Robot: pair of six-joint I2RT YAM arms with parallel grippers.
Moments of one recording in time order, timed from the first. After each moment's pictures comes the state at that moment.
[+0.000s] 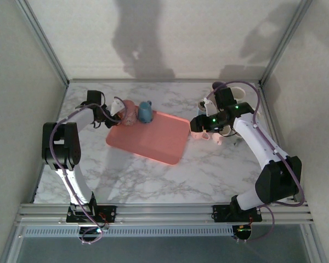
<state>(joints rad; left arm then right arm) 0.03 1.89 1.25 -0.40 0.41 0.77 0.32 1.48 1.31 -0.94 -0.45 0.14</state>
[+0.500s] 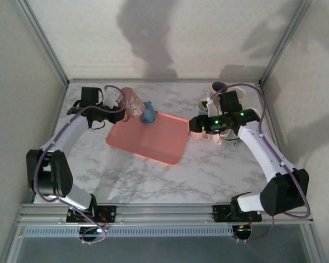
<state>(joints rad) -0.05 1.52 1.18 -0.46 0.55 0.16 0.32 1.35 1.22 -0.83 -0.61 0.26</state>
